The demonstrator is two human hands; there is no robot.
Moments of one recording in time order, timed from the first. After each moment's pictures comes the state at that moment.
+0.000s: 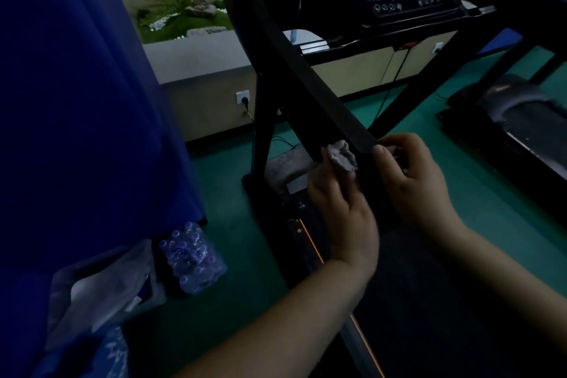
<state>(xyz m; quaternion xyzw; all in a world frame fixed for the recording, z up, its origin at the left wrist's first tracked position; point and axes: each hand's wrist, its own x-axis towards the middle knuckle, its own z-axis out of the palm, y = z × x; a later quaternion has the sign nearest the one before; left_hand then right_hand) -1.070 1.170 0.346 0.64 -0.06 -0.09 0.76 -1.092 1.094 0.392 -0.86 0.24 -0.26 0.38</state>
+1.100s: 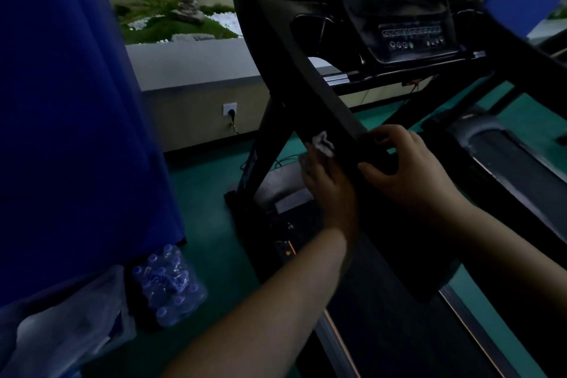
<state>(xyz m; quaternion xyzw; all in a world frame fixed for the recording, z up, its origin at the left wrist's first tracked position) -0.928 1.143 0.319 0.62 -0.06 -0.09 0.78 -0.991 1.101 0.430 -0.94 0.25 -0.13 0.19</state>
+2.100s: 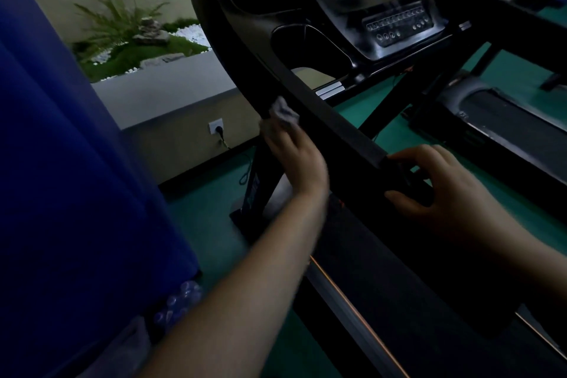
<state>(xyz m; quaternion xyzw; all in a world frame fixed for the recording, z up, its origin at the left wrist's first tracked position) -0.805 1.141 0.350 0.62 -0.07 -0.08 0.78 -0.989 1.098 0.424 -0.93 0.27 -0.13 0.20</state>
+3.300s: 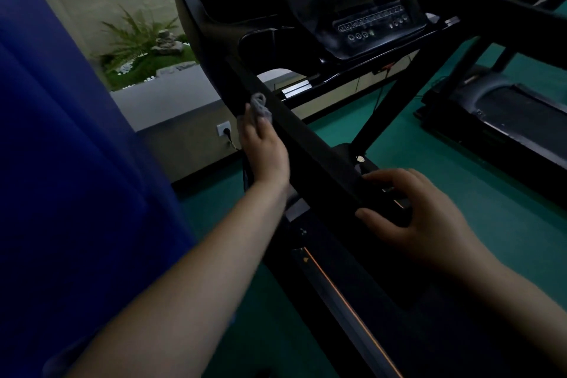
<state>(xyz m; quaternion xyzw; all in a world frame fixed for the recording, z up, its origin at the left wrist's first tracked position) -0.838 1.143 0.365 0.70 -0.06 -0.06 0.71 -1.063 1.094 0.421 -0.91 0.24 -0.18 0.30</state>
